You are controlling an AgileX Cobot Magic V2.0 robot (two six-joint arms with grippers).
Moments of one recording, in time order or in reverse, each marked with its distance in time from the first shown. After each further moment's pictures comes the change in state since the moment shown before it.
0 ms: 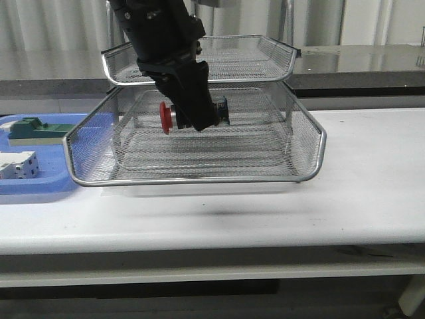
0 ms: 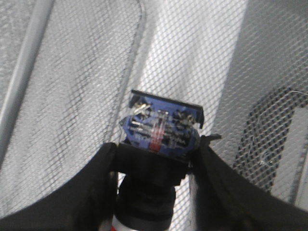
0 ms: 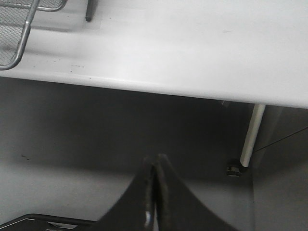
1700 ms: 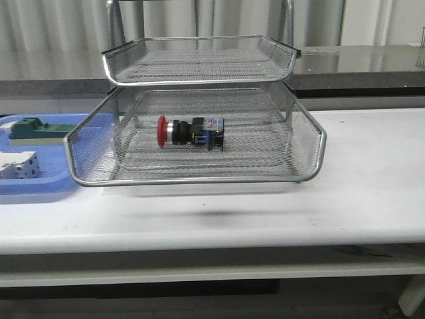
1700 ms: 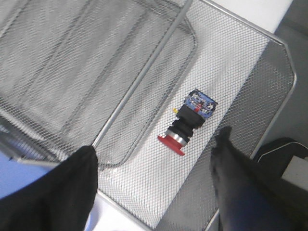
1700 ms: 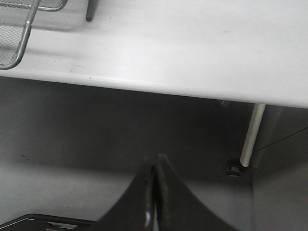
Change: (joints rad) left arm 0.106 -0.258 -0.172 0.063 0.258 -0.281; right arm 0.000 0.000 0.000 0.000 0.000 0.000
